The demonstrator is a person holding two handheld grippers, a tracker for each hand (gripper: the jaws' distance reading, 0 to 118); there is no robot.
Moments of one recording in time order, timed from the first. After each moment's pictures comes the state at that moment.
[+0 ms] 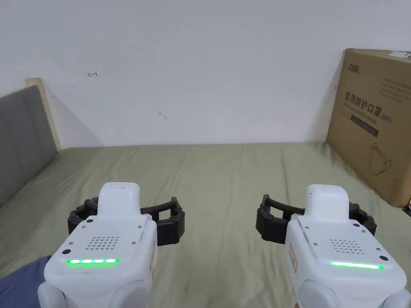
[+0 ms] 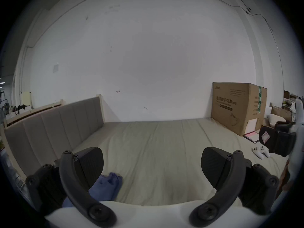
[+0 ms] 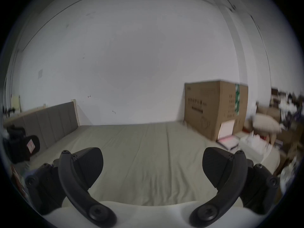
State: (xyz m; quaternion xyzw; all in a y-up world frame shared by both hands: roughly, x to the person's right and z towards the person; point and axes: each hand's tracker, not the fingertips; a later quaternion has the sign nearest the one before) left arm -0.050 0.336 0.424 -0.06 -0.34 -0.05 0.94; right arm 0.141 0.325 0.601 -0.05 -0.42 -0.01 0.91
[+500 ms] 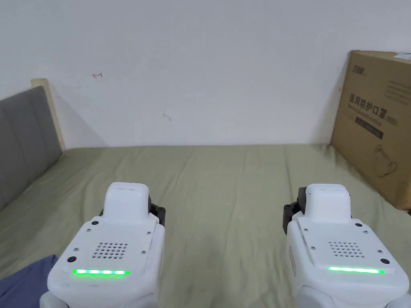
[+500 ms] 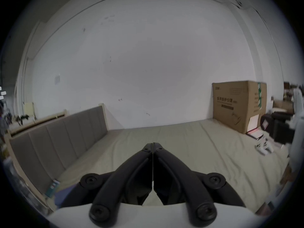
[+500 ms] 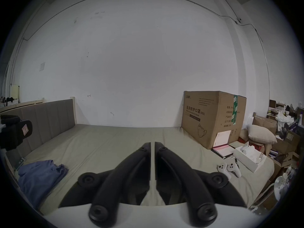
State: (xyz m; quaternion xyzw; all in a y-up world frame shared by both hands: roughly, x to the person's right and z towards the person) left arm -0.060 0.340 0.435 -0.04 -0.35 -0.05 0.94; right arm 0.129 0.328 0.596 -0.05 -0.42 0.00 0.90
